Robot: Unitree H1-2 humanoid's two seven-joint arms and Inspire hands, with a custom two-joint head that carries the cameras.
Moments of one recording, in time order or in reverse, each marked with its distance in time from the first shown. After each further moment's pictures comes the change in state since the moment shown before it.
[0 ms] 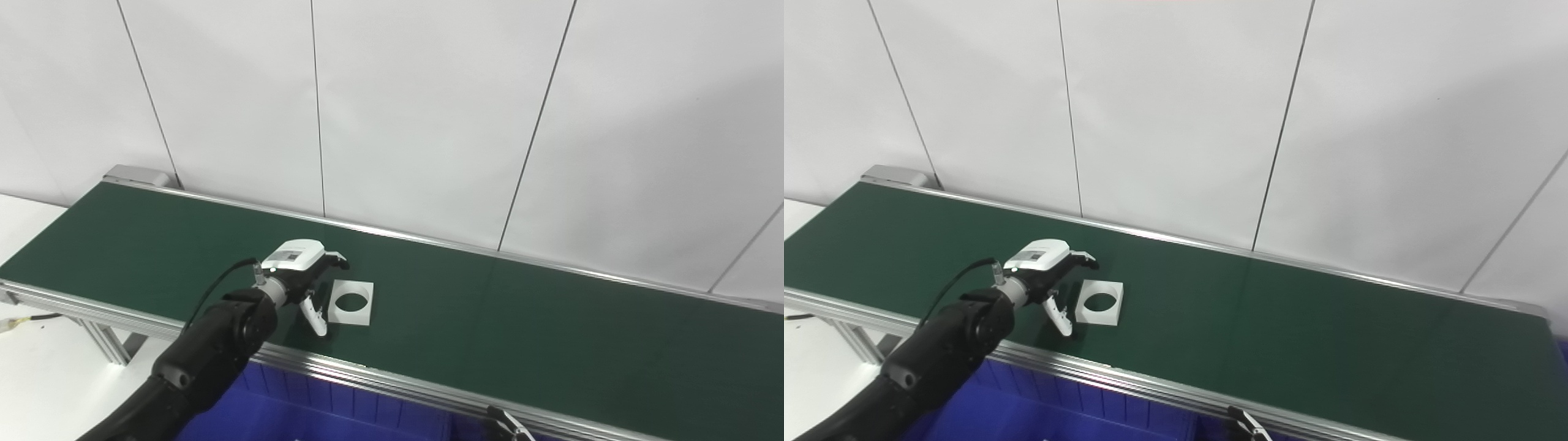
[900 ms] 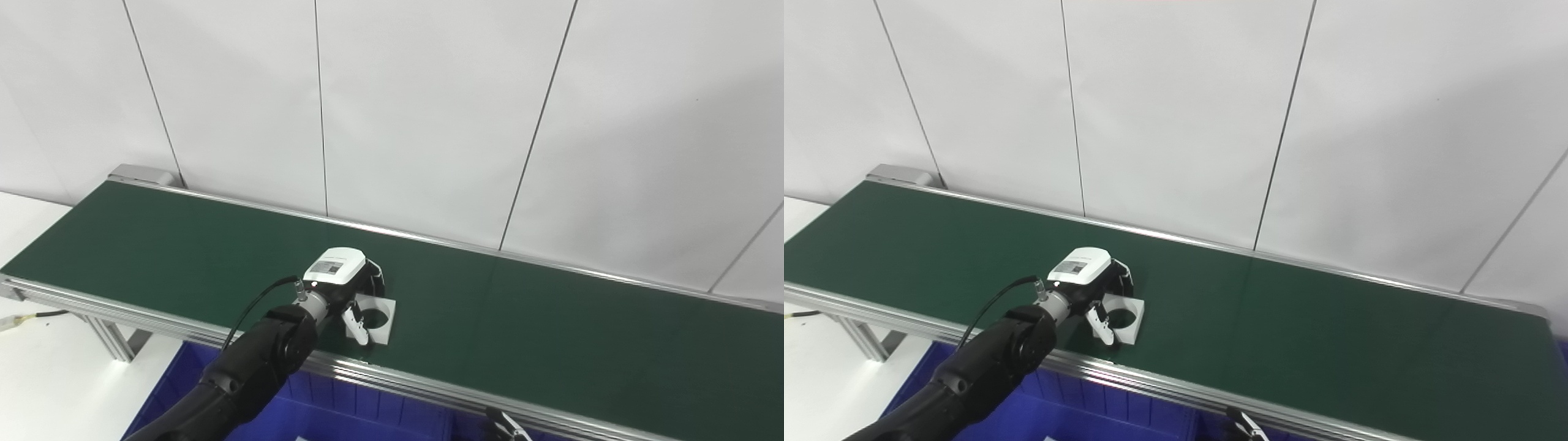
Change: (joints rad) left arm -0.052 -0.110 -0.054 0.192 0.002 -0.123 0.243; right arm 0.010 0.007 0.000 -0.004 0.000 0.000 0.000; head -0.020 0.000
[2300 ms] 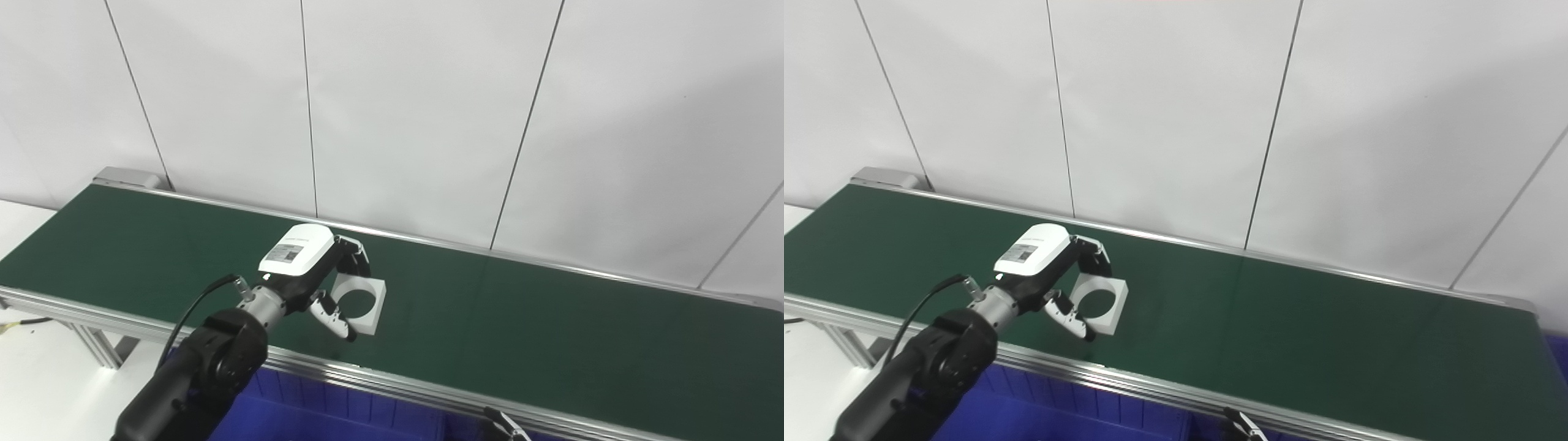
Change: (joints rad) left arm 0.257 0.115 0.166 -0.754 -0.021 0.115 -0.242; right arm 0.015 -0.008 -0.009 -0.032 0.005 0.000 0.012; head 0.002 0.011
